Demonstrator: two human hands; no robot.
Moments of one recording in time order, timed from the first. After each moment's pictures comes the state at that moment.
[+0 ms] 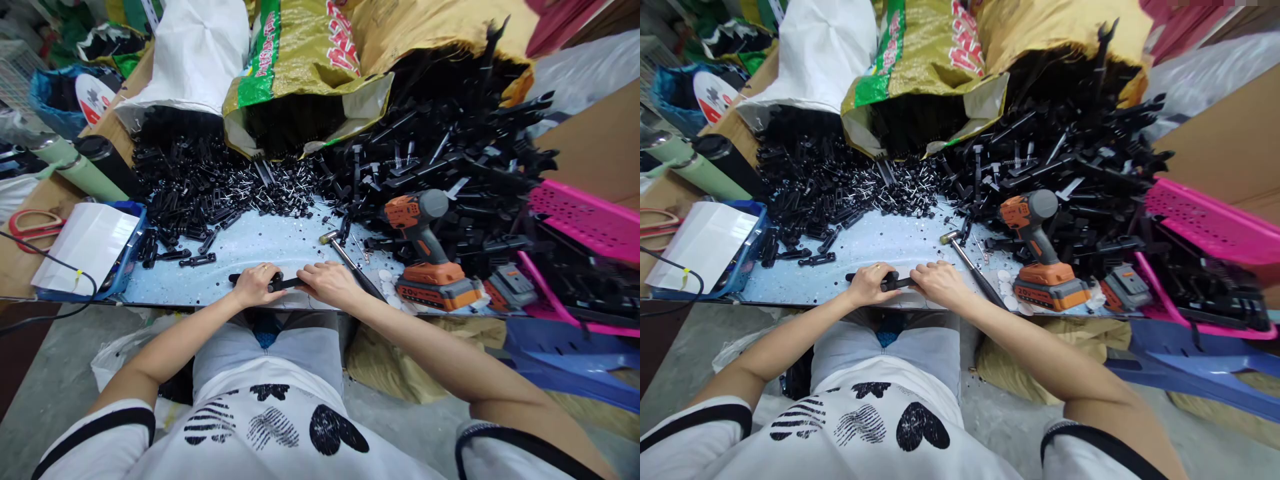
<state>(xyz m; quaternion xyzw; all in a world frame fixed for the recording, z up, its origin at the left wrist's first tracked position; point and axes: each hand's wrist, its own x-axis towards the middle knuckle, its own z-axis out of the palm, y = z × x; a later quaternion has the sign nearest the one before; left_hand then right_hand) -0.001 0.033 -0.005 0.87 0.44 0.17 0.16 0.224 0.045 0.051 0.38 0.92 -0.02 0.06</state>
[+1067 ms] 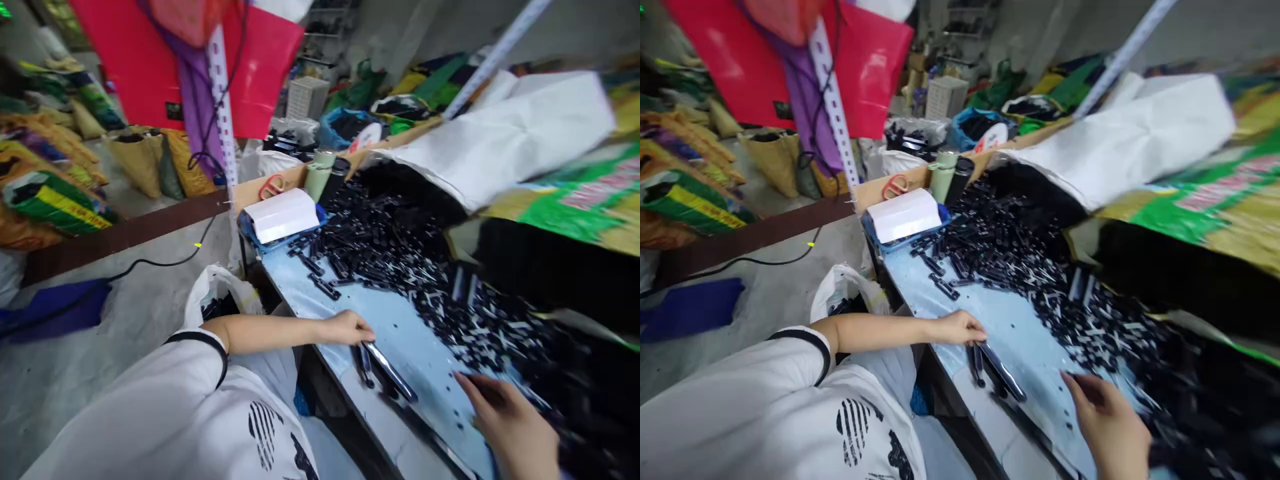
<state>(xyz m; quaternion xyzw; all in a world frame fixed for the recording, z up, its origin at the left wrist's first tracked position) -0.041 0.033 0.005 0.29 0.61 0.45 0.59 0.223 0.158 0.009 0.47 0.82 -0.19 -0.27</state>
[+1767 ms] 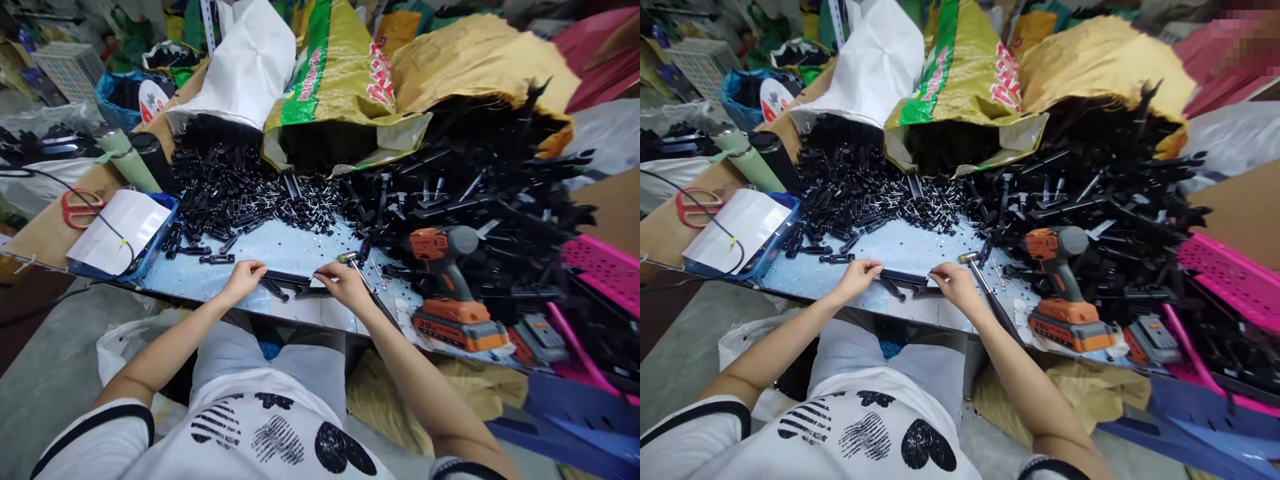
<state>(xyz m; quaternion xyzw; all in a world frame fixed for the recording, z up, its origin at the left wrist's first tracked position) -0.052 0.045 -0.002 0.49 0.61 0.42 0.46 0.219 0.075 0.017 0.45 0.79 -0.27 -0.31</state>
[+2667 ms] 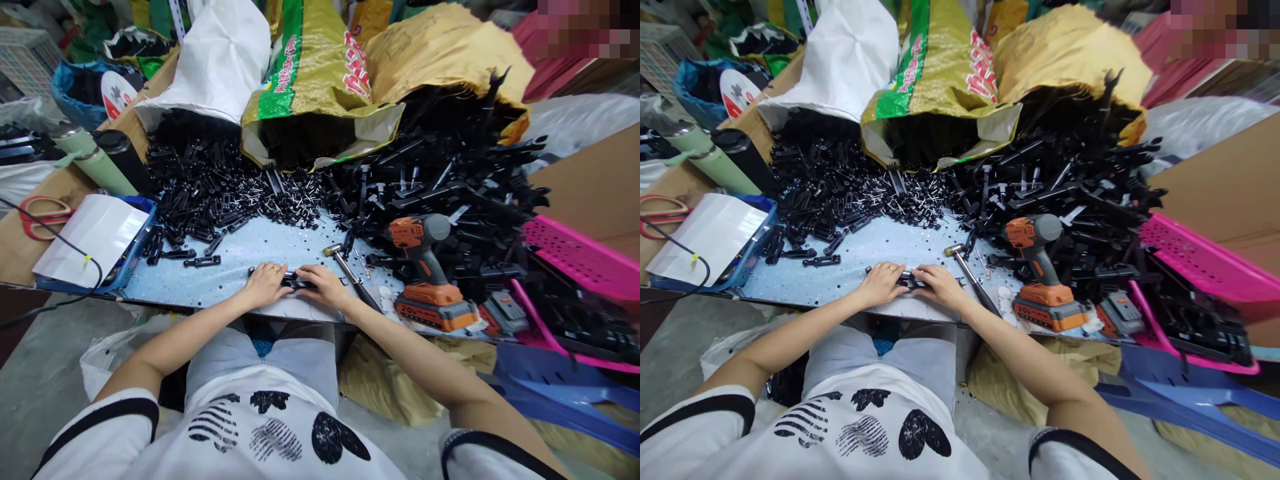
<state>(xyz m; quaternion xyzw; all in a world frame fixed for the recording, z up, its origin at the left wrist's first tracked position) 0.011 0.048 -0.005 0.88 0.45 0.12 0.10 0.240 0.072 -0.029 0.31 0.92 -0.14 -0.20</state>
